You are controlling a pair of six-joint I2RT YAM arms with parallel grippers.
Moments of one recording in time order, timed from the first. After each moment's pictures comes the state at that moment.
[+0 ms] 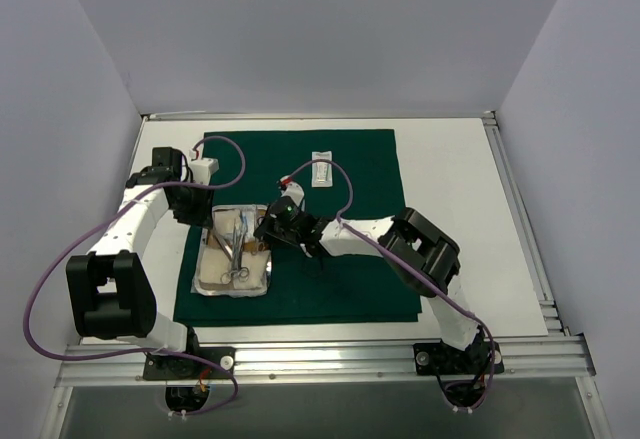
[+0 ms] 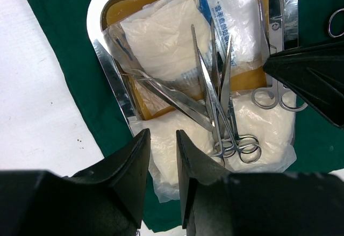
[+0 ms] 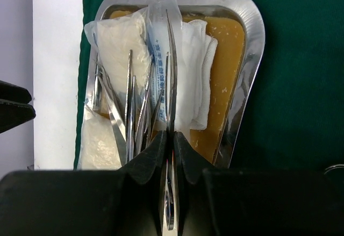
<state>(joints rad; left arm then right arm) 0.02 1.50 1.14 -0.81 0.25 0.22 0.97 2.08 1.27 0.21 0.10 0.97</state>
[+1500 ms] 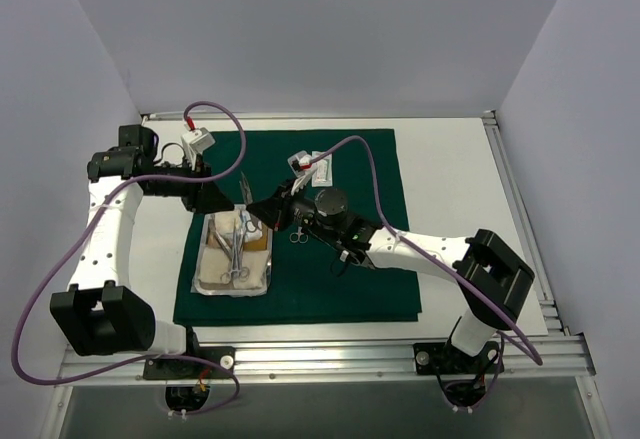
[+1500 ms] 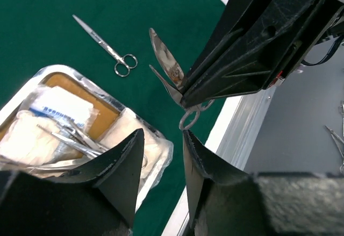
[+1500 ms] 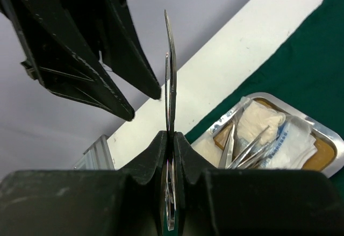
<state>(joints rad) 0.08 1.41 1.45 -1.24 1.02 0.62 0.97 1.65 0.99 0.65 -0.10 0.60</state>
